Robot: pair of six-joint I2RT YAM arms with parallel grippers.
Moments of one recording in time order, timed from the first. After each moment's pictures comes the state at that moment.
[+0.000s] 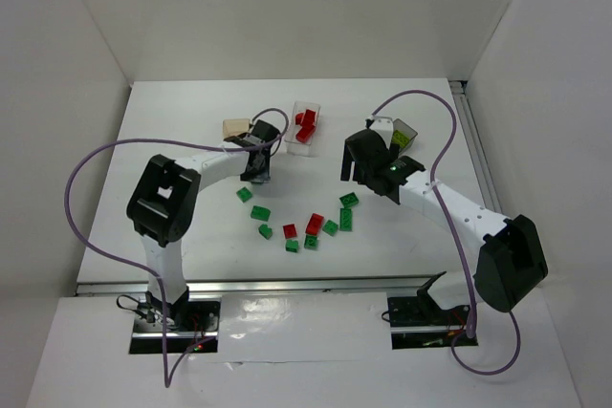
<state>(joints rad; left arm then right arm) -0.46 1.93 1.30 -0.49 -0.30 -0.40 0.60 1.37 1.02 -0.49 0.48 0.55</state>
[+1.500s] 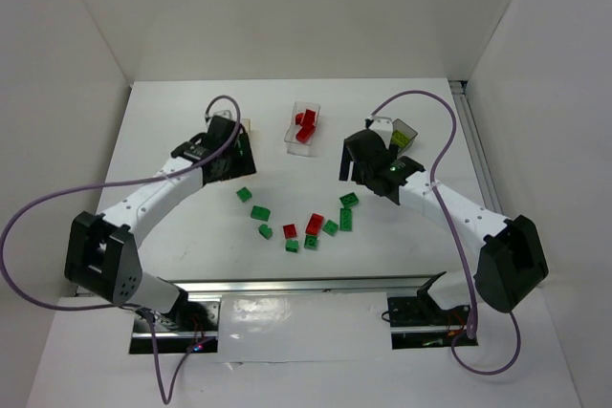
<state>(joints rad) -0.38 1.48 1.18 -0.60 -0.23 -0.53 0.60 1.37 1.02 -0.48 0.47 0.57</state>
